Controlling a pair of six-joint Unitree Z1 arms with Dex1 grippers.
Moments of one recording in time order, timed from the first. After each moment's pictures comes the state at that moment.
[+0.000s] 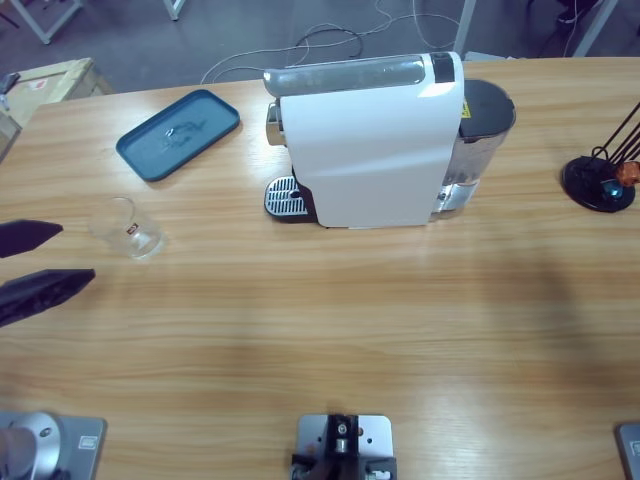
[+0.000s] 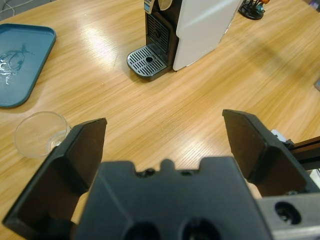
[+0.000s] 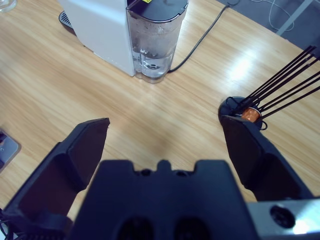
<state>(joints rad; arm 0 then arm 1) -0.77 0.79 -0.59 0.32 -0.08 -0.12 0.79 0.82 -0.75 0.57 -0.24 0.06</state>
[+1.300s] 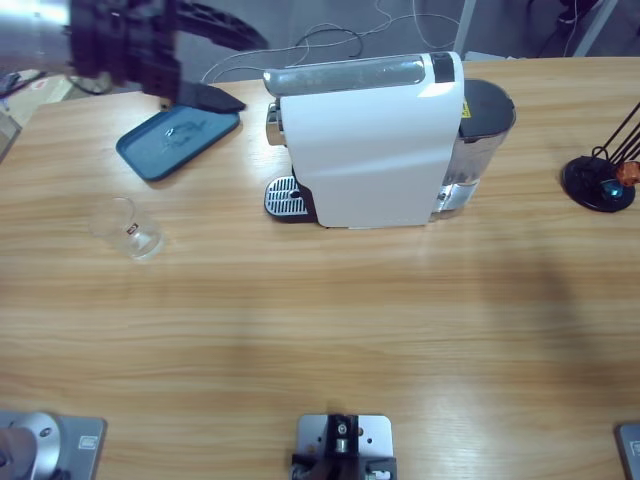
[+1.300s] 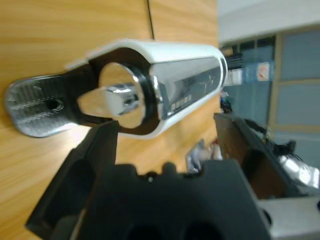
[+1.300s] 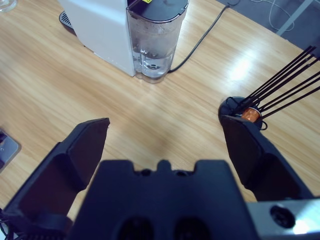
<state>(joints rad) -0.50 1.73 -1.28 0.30 -0.72 -0.70 0.79 0.82 -0.75 0.57 -0.24 0.06</state>
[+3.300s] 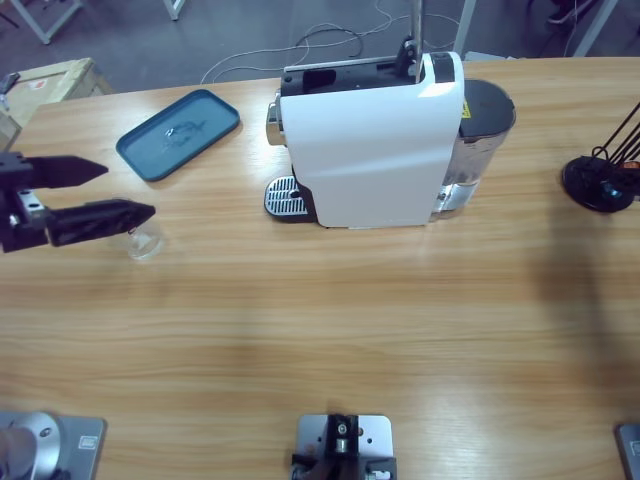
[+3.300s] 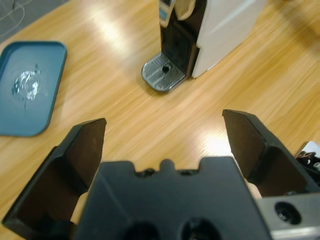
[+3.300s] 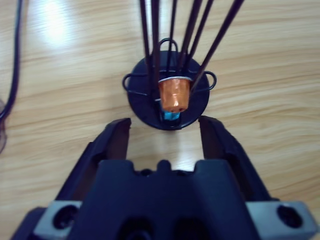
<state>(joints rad) -0.74 1.10 -0.74 0.27 -0.06 0.02 0.26 1.49 -0.44 -0.20 -0.35 0.32</state>
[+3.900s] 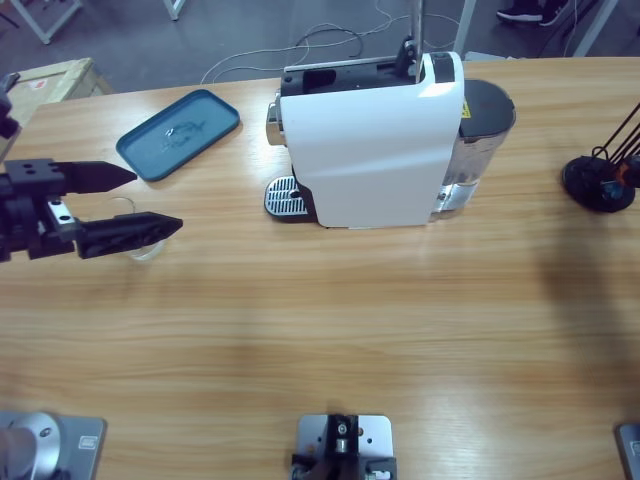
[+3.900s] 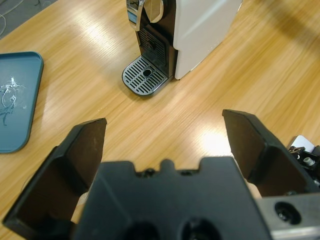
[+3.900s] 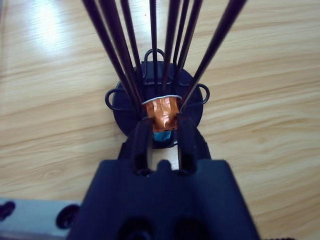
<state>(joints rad) -0.81 1.15 -0.74 0.23 -0.06 0.02 0.19 1.57 -0.42 -0.33 -0.32 0.28</state>
